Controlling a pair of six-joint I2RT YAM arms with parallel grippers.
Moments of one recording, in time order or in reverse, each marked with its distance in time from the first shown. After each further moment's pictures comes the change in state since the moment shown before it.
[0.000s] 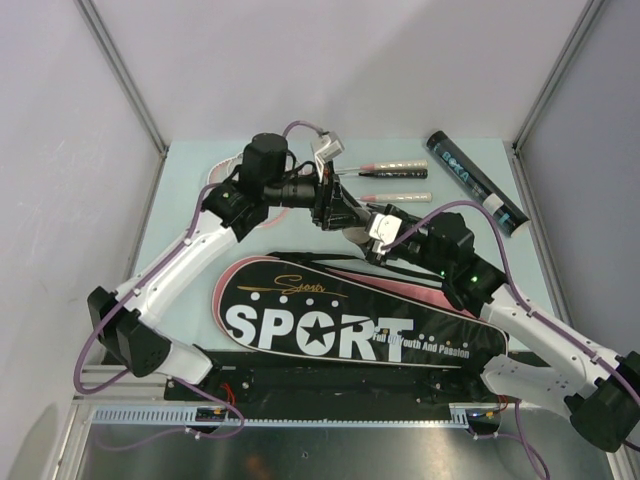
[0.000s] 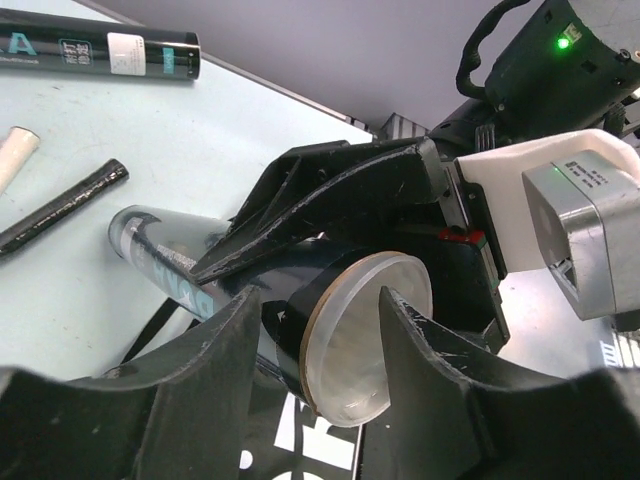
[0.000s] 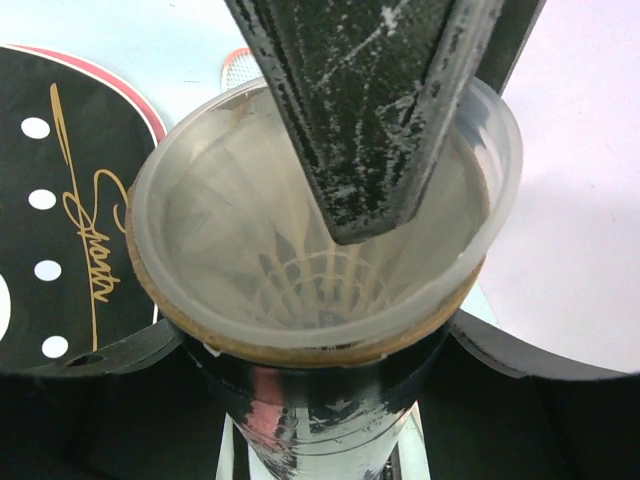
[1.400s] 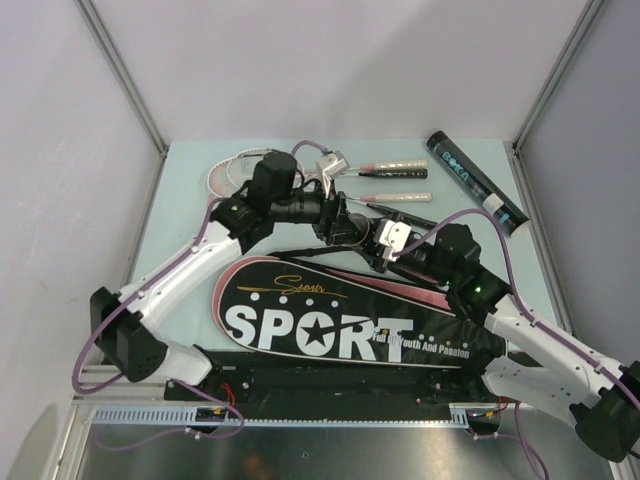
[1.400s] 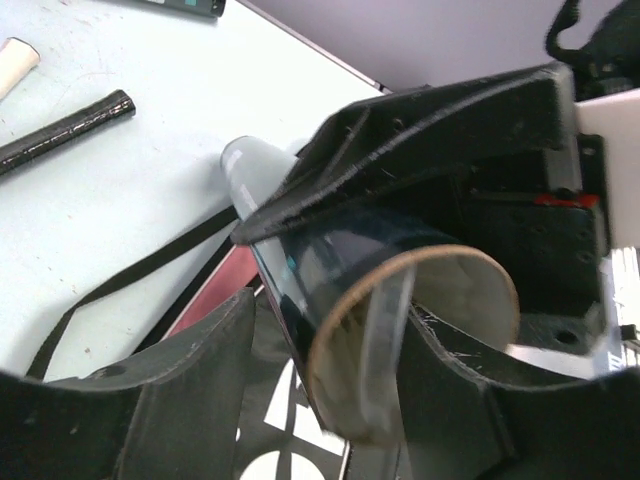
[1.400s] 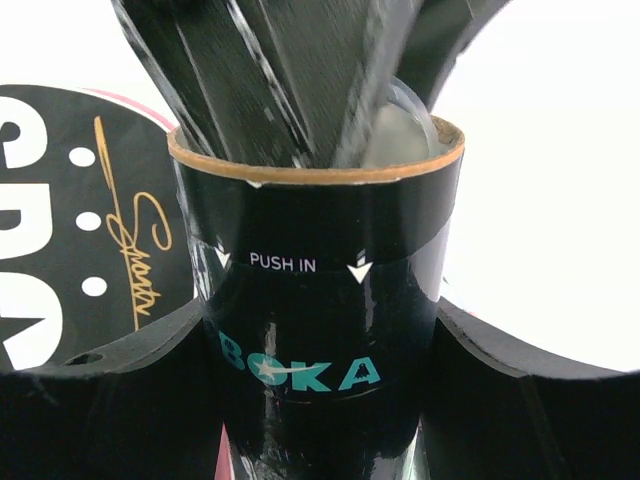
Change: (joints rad) left arm -0.037 -0.017 -0.139 0.047 -0.120 -0.031; right arm -0.021 -0.051 -0.098 0.093 -0.054 0.107
